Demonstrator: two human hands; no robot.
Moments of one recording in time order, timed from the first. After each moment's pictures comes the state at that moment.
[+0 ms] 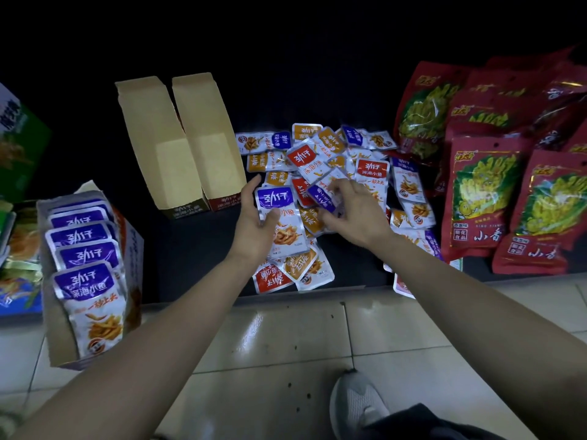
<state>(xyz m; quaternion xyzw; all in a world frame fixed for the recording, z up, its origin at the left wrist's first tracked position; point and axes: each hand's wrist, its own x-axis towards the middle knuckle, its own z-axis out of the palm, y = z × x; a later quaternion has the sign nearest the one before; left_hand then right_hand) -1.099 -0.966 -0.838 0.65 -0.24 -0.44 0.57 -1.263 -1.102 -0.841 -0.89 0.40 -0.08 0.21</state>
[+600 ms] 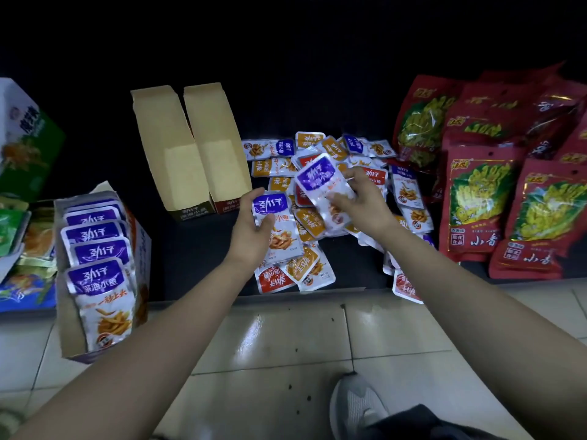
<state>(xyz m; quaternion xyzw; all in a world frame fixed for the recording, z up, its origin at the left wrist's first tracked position) -1.094 -0.953 -0.833 0.67 -0.25 -0.43 0.55 -1.256 -1.101 -0.807 -0.71 0.44 -0.19 0.52</state>
